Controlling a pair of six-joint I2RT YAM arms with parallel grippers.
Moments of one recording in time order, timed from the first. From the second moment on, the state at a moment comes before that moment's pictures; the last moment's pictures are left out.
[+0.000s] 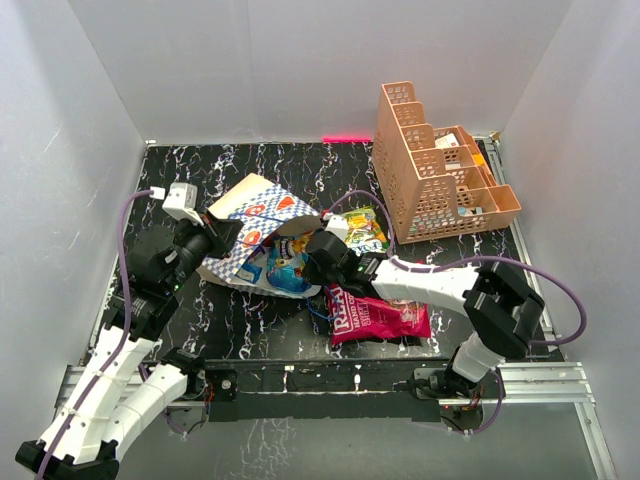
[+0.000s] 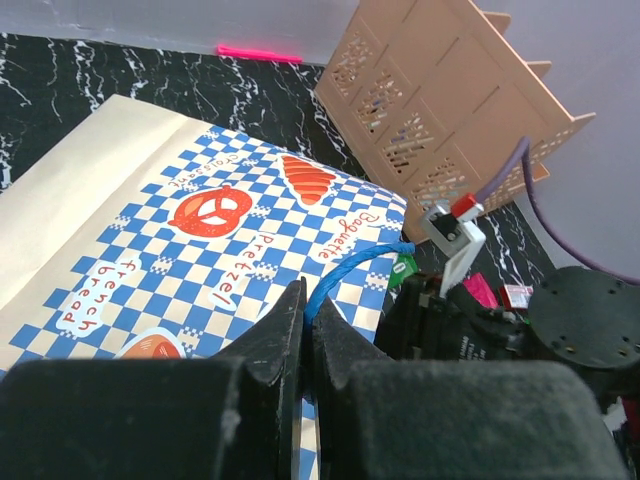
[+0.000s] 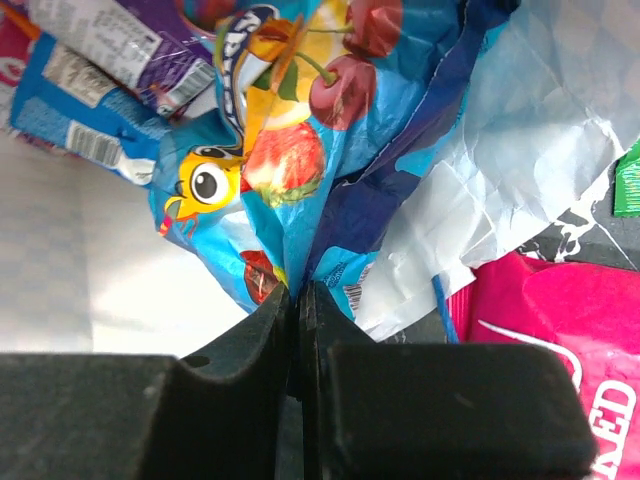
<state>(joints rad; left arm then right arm) -0.39 0.67 0.84 -0.31 0.08 -0.40 0.97 1.59 0.99 -0.14 0.27 0.88</state>
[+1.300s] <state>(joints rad) -0.39 0.76 0.91 -0.37 -0.14 -0.44 0.95 1.49 1.59 -0.63 0.21 0.63</state>
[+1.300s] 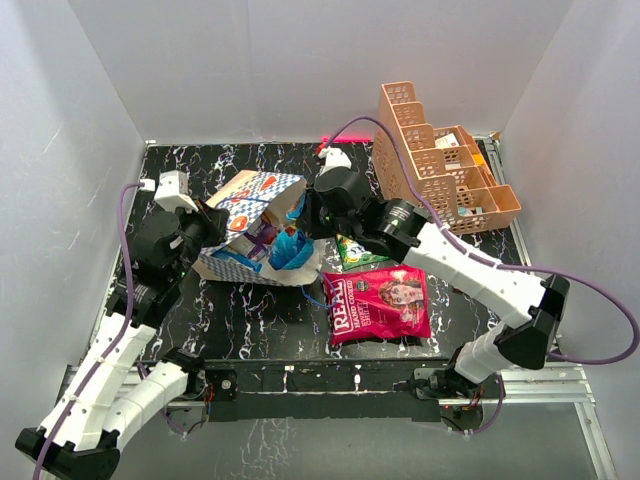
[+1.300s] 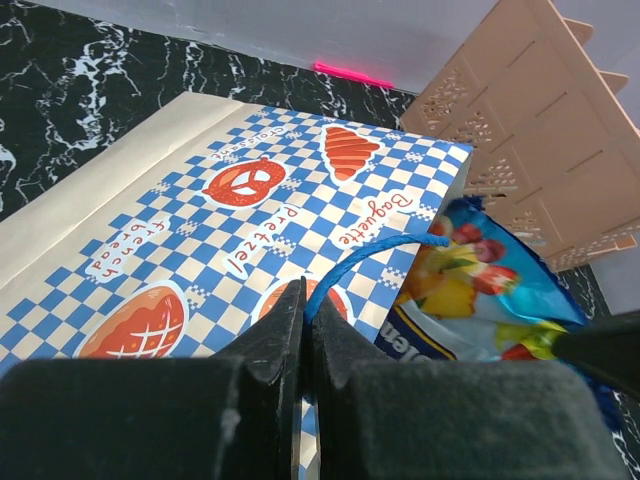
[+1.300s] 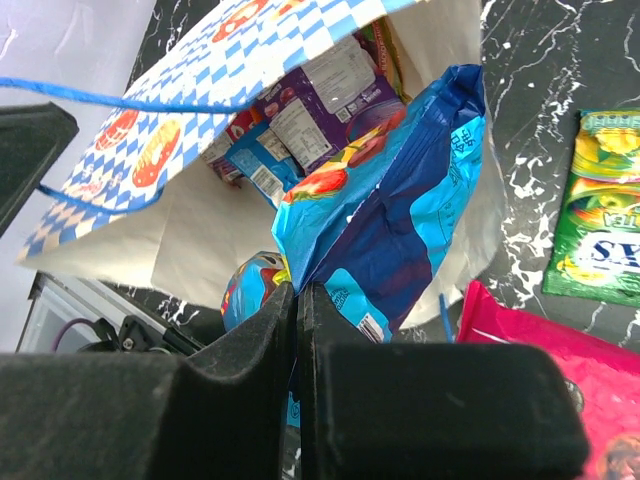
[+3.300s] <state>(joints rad) -0.39 0.79 0.98 -0.32 -0.27 -0.24 0.72 0.54 0.39 -0.69 0.13 1.14</state>
